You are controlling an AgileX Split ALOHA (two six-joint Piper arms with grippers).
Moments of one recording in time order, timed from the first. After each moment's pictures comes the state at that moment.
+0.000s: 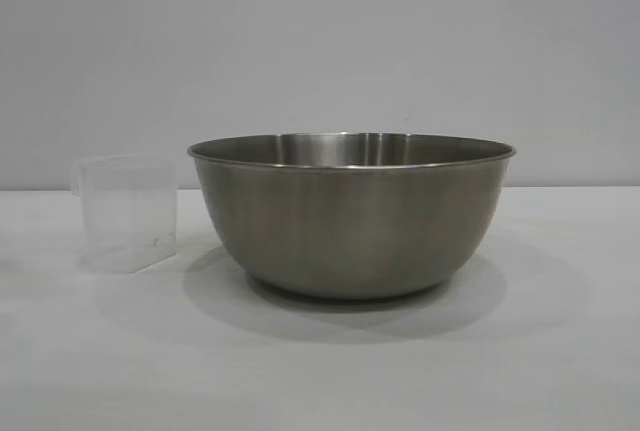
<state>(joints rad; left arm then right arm) 0.20 1.91 -0.39 0.19 -1.14 -0.05 0.01 -0.02 -0.49 0.06 1.14 -0.06</state>
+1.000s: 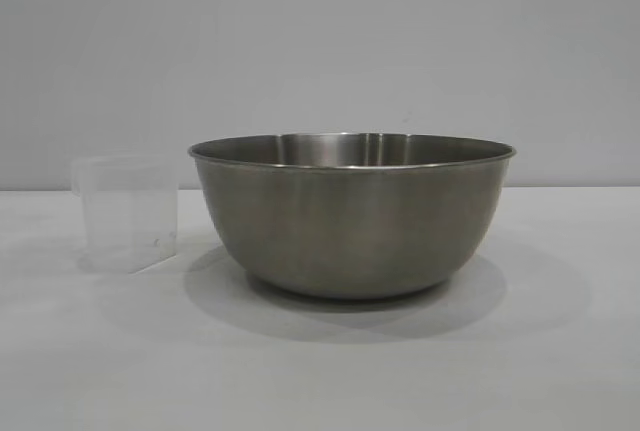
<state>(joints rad) 0.16 1.04 -0.51 0.23 -0.34 -0.08 0.01 -0.02 -0.49 0.06 1.14 -0.06</state>
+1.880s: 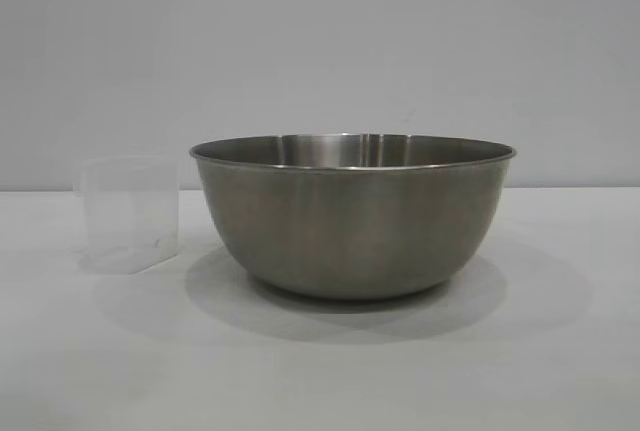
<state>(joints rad) 0.16 0.37 -0.52 -0.01 0.94 0.00 0.01 -0.02 -0.49 0.06 1.14 -0.06</state>
